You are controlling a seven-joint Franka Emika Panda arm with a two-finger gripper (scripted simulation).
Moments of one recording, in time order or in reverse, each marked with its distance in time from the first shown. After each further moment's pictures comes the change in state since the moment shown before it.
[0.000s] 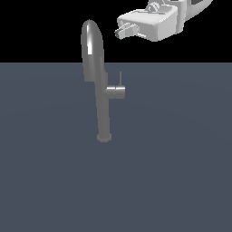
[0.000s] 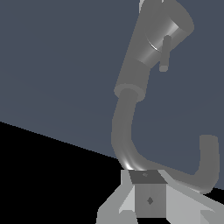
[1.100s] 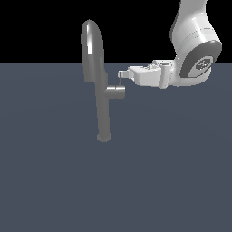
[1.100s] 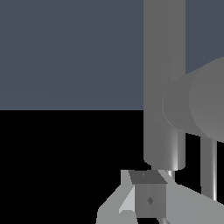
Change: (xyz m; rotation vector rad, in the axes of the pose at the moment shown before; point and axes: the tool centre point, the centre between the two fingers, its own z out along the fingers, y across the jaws) arm 0.112 -0.004 0.028 0.342 -0.347 0.350
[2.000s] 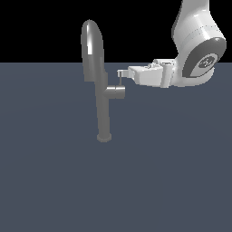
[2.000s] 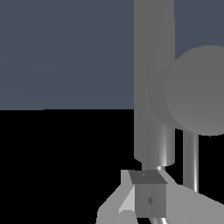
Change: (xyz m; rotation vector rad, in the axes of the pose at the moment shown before) arm -0.004 0.012 0.001 0.006 -0.007 0.005
